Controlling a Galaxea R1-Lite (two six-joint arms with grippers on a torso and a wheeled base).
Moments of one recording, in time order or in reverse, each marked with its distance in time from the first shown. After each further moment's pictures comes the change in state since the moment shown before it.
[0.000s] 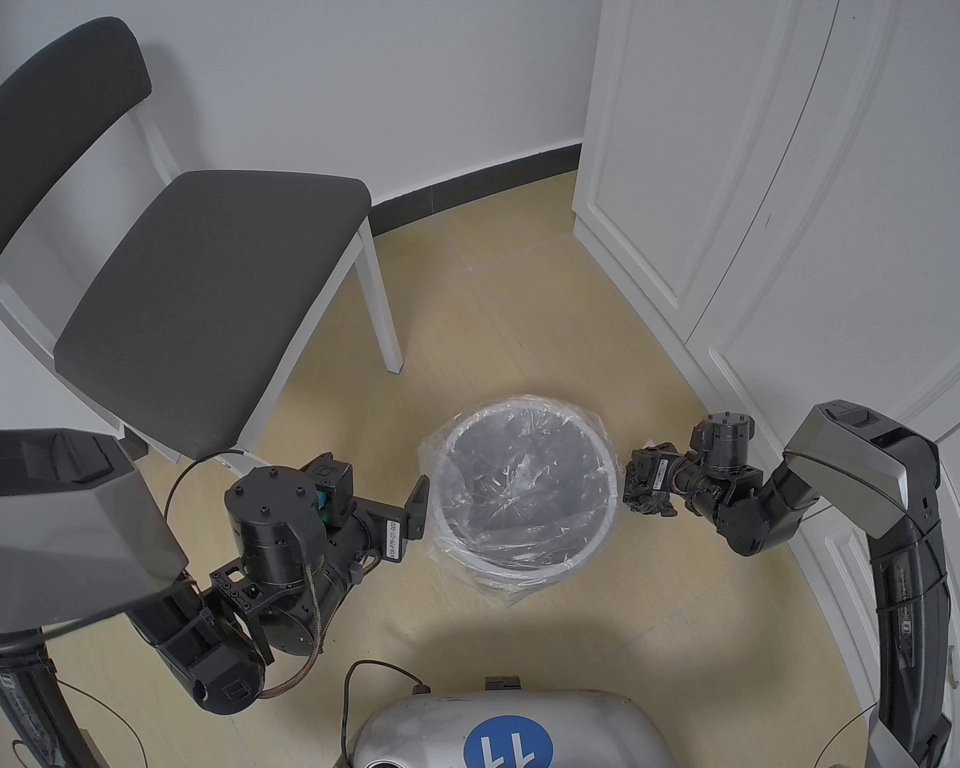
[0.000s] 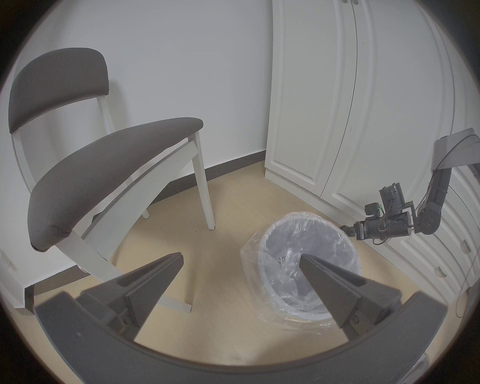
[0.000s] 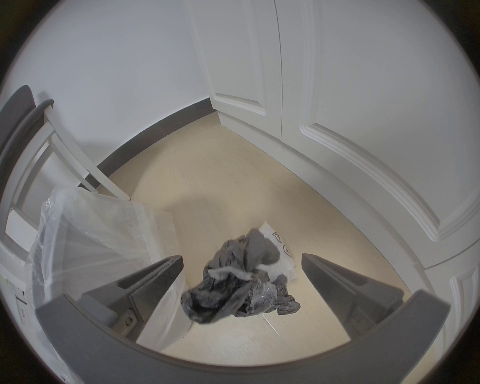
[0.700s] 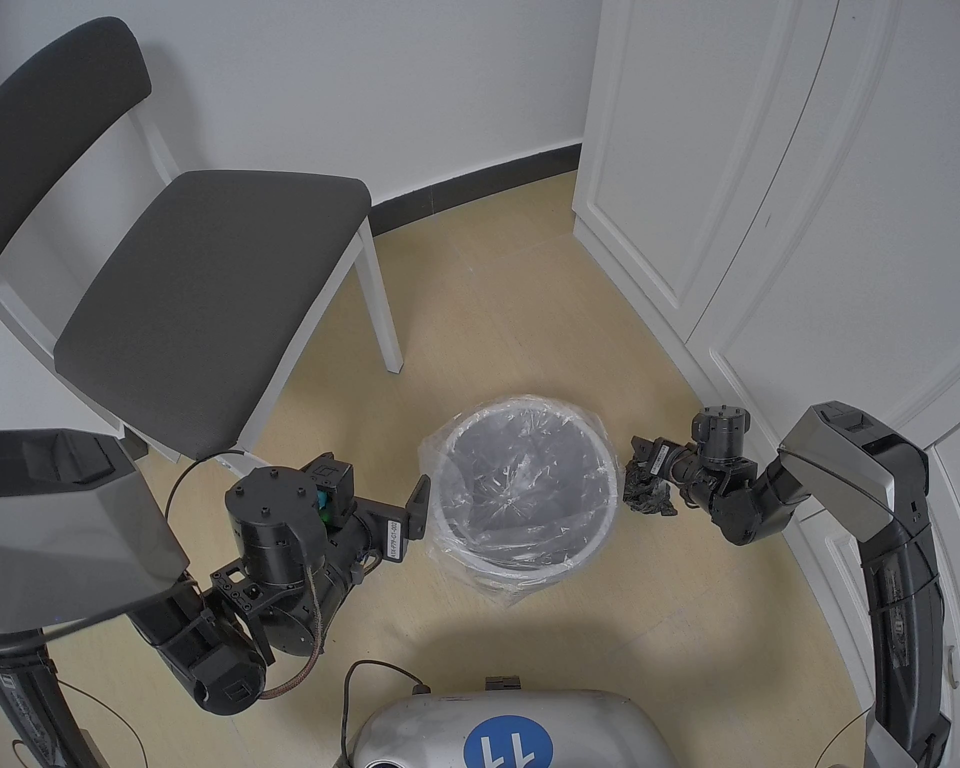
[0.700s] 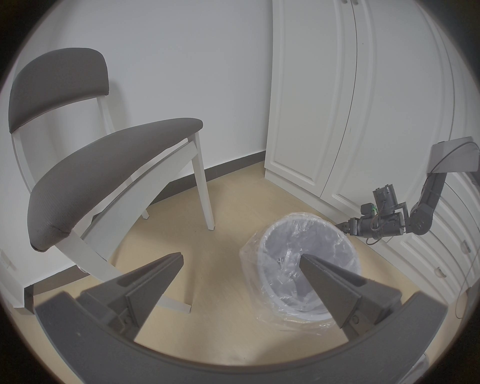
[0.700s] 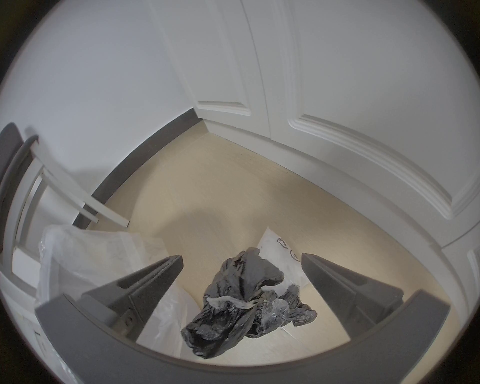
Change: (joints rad) left arm -0.002 0.002 -0.001 -0.004 0.000 0.000; right arm -0.016 0.056 -0.124 0.053 0.021 0.174
